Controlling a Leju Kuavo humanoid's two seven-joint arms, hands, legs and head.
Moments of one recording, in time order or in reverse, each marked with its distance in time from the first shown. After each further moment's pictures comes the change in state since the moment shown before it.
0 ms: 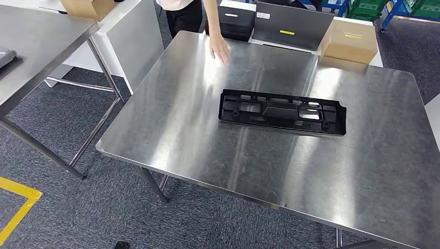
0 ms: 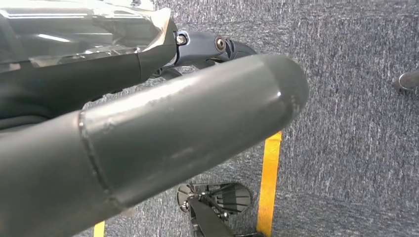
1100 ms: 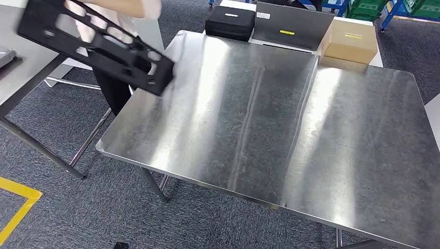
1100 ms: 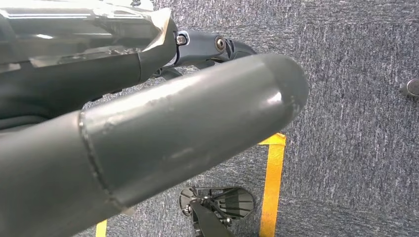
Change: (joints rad) left arm 0.003 0.002 0.000 0.000 -0.002 0.015 0.011; right arm 0.005 -0.001 0.051 0.003 0.027 0.021 -0.004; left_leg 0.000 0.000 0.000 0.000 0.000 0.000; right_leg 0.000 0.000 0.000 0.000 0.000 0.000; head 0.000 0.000
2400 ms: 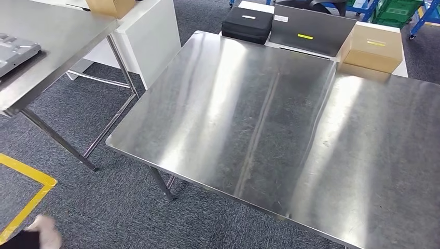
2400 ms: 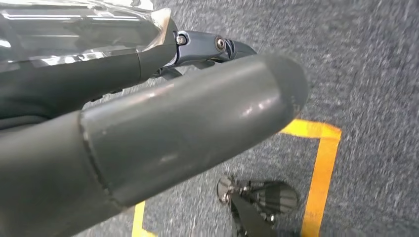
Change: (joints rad) left arm 0.024 0.003 0.000 0.009 -0.033 -0.019 0.141; right arm 0.004 0.002 0.055 0.008 0.018 0.057 -0.012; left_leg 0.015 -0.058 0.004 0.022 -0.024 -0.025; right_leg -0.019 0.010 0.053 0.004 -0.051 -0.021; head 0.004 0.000
